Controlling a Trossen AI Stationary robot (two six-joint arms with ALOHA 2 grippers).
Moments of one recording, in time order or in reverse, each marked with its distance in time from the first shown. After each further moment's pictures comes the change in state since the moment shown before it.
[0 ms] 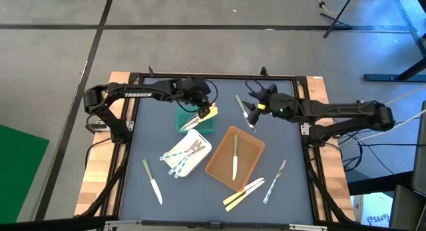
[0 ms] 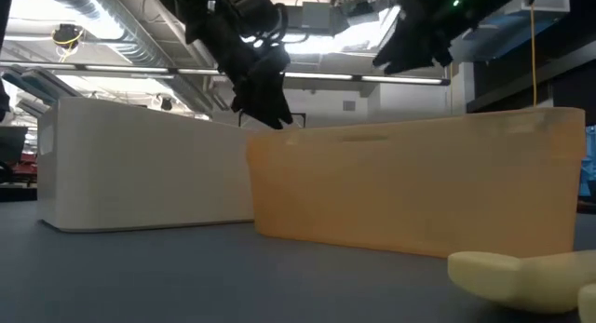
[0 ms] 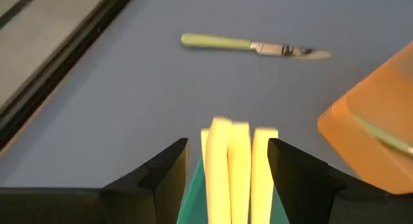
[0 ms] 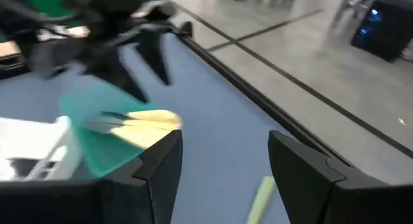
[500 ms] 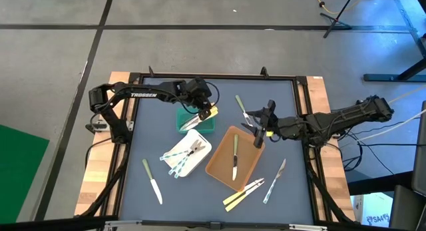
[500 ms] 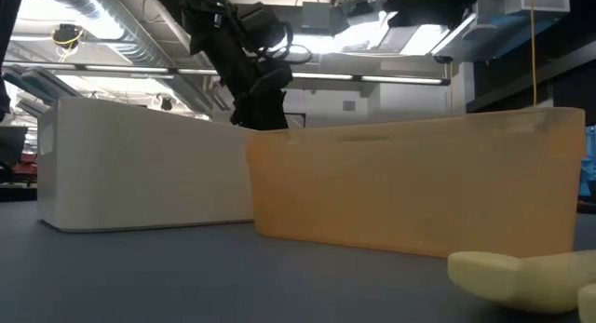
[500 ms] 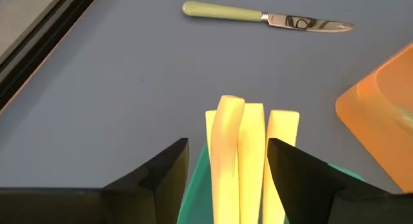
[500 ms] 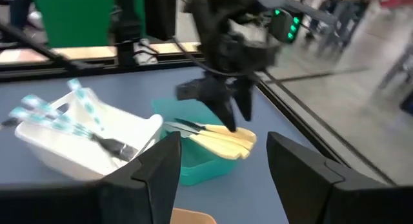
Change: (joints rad) left arm 0.007 0.066 -0.002 -0.008 -0.002 -0.003; right arm 0.360 -0.027 0.000 0.066 0.156 -0.075
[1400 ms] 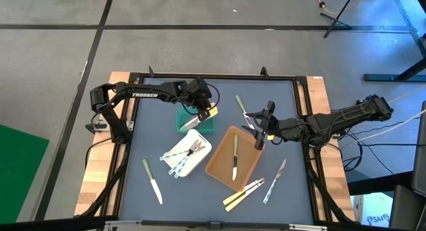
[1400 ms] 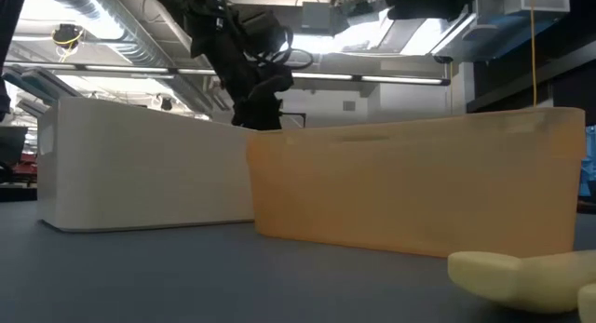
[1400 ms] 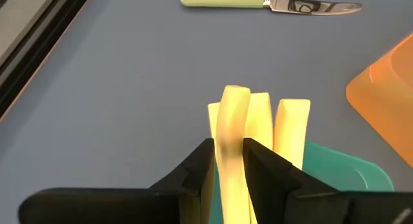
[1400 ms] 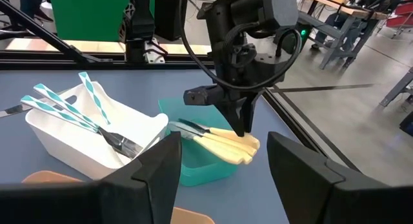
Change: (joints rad) left arm 0.000 0.018 0.000 -0.011 -0.008 0.060; right arm 0.036 0.000 0.000 0.014 0.001 -0.082
